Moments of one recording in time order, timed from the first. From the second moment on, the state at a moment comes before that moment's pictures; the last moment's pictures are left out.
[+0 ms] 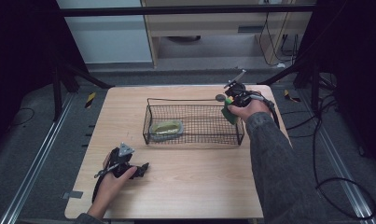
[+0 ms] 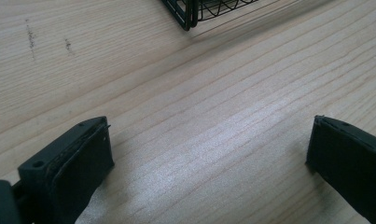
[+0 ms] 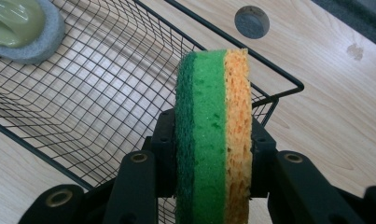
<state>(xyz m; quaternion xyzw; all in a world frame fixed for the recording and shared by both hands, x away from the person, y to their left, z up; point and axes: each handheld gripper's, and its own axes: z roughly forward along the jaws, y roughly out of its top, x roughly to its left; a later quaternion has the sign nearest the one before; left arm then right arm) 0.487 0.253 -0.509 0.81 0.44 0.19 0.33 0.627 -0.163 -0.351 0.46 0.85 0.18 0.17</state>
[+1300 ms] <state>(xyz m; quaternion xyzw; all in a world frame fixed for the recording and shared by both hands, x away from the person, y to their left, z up) 0.487 0.254 -0.509 0.81 0.44 0.19 0.33 0.641 -0.166 -0.387 0.48 0.84 0.18 0.16</state>
